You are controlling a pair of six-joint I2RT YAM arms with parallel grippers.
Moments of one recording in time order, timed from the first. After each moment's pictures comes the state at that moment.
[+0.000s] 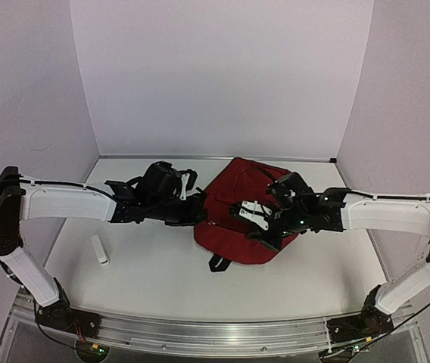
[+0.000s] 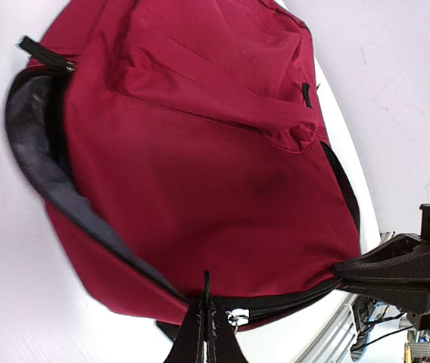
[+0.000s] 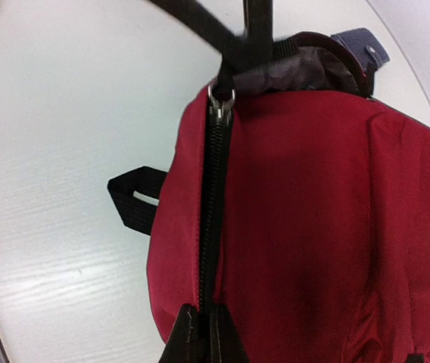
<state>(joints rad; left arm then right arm) -0.92 1.64 1.08 -0.08 0.12 -0.71 0.88 1.51 1.02 -0.37 -0.11 -0.45</state>
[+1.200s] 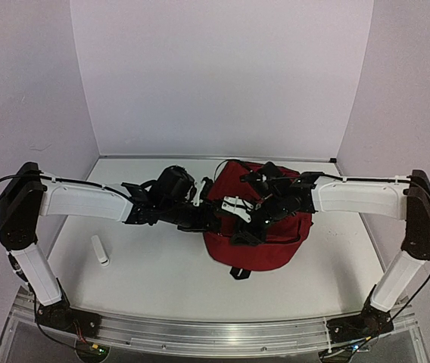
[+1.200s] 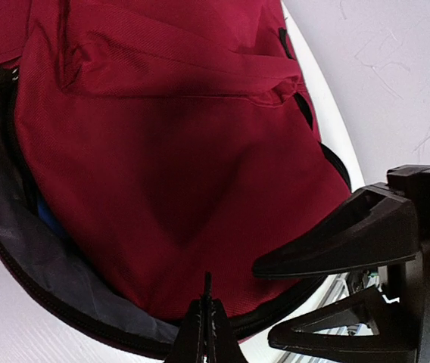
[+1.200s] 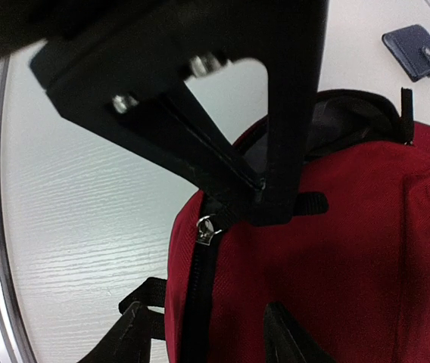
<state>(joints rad) -0.93 1.74 1.13 -0.05 0.25 -0.68 0.85 1.71 1.25 -0.53 -0.26 -0.45</state>
